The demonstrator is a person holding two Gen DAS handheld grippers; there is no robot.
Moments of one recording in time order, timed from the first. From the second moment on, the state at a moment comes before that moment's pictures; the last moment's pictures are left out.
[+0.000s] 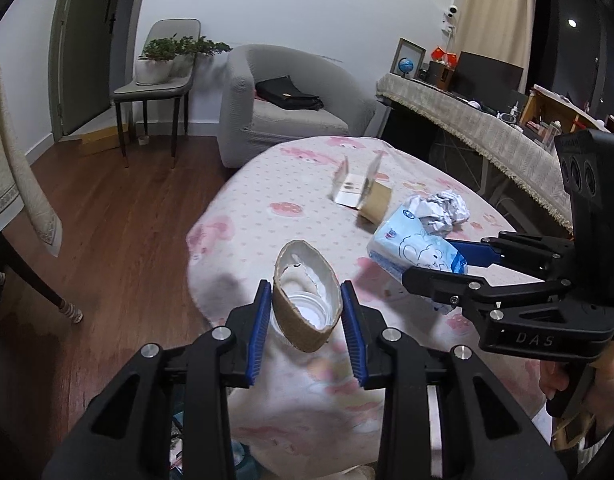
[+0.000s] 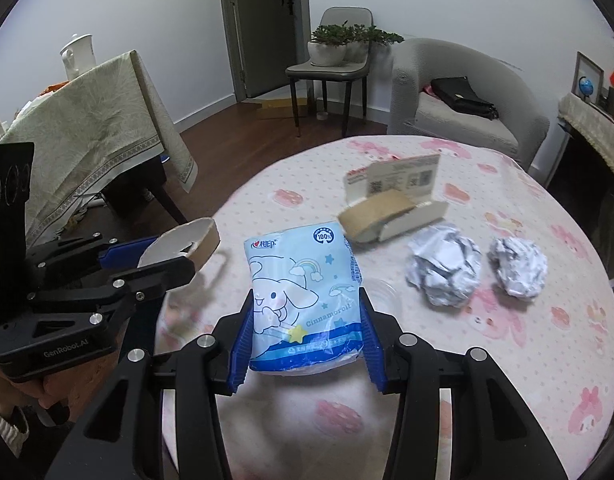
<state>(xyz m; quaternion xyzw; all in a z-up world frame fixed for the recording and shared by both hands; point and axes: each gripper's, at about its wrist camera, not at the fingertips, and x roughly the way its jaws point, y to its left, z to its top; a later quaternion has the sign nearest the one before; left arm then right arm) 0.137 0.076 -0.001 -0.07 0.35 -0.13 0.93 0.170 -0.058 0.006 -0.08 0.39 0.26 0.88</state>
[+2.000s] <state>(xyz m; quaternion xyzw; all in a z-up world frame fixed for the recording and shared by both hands) 0.043 0.276 -0.077 -0.11 0.45 -0.01 0.88 0.142 0.176 -0.065 -0.14 0.46 0.38 0.79</state>
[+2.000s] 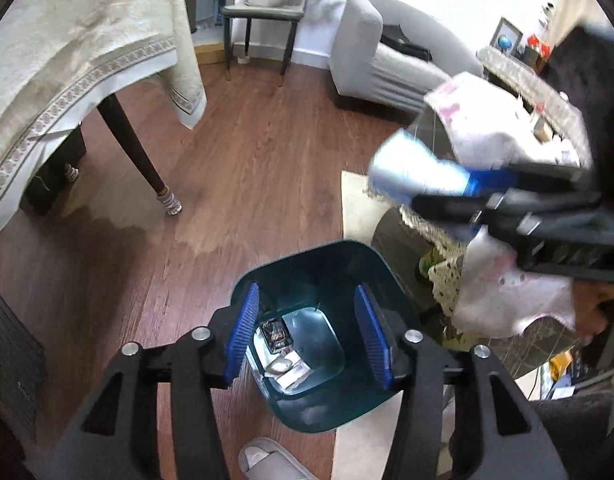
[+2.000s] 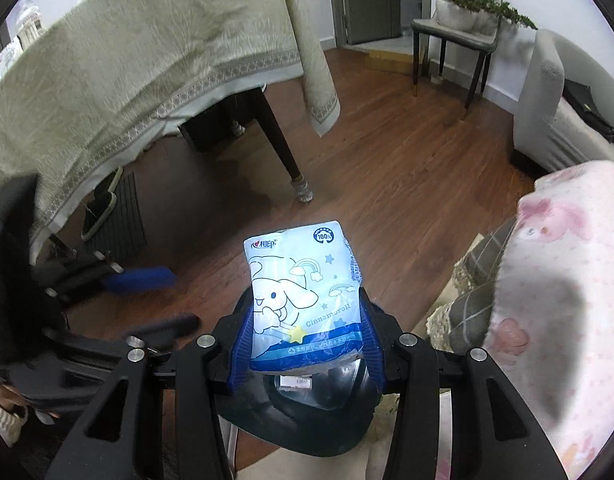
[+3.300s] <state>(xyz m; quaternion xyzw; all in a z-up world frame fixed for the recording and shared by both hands) 0.053 0.252 0.040 -0.09 0.32 0.04 0.94 0.123 0.129 -0.030 -0.13 0.45 0.41 0.78</state>
